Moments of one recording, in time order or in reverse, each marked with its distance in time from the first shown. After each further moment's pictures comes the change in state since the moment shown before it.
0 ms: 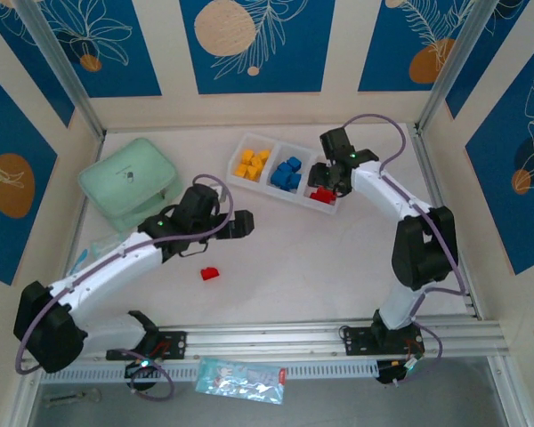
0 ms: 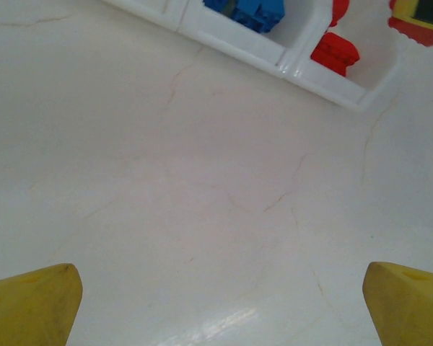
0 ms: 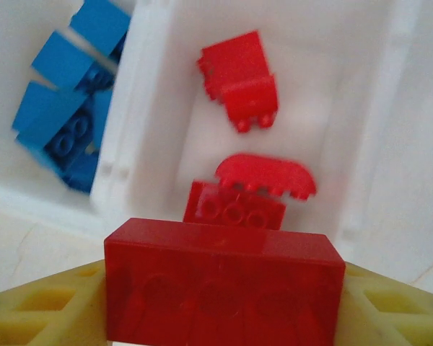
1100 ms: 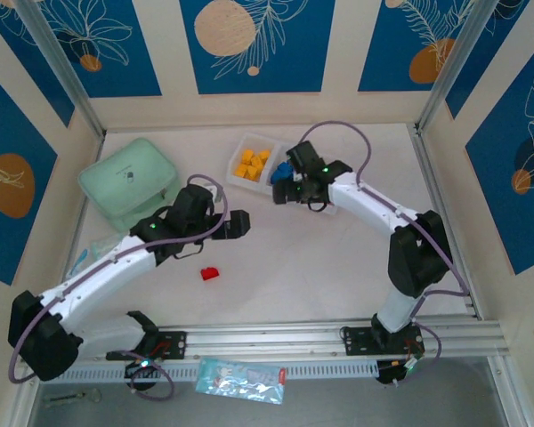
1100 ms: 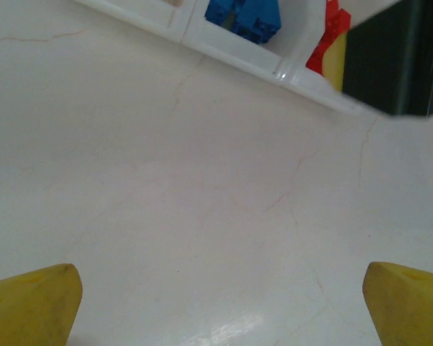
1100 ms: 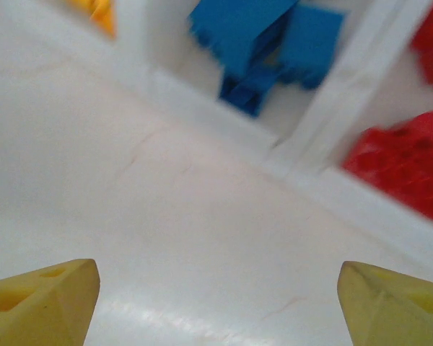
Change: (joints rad) left arm 0.005 -0.089 -0.018 -0.059 -0.030 0.009; right arm 0.262 -0.047 -0.059 0.026 -0.048 -0.050
